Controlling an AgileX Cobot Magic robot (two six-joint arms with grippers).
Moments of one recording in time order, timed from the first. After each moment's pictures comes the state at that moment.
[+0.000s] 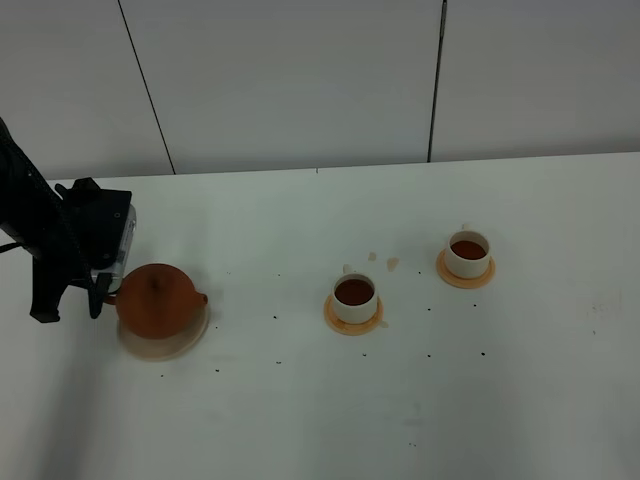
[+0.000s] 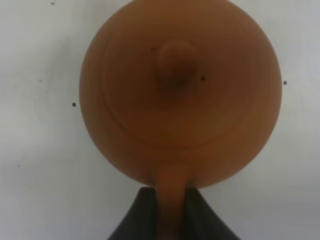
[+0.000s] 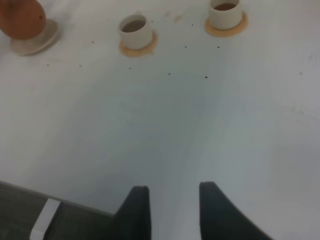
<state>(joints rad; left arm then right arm) 0.04 2.01 -1.52 -0.17 0.94 1.76 0.31 -0.01 -0.49 0.23 1.07 -0.04</state>
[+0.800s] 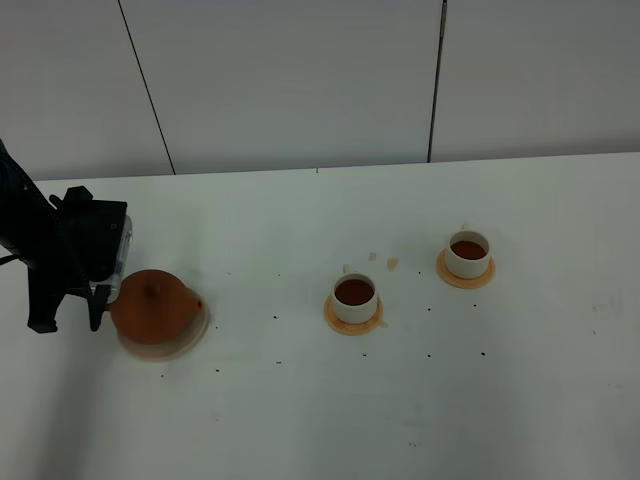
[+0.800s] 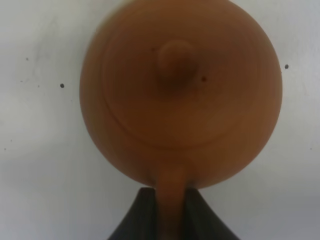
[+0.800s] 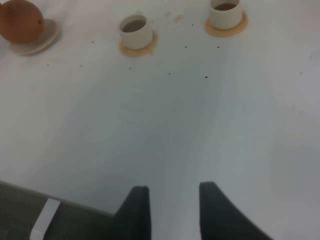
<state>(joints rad) 0.05 1.98 -1.45 -0.17 0.87 1.76 0.31 -0.01 -0.49 0.23 1.07 -0.04</state>
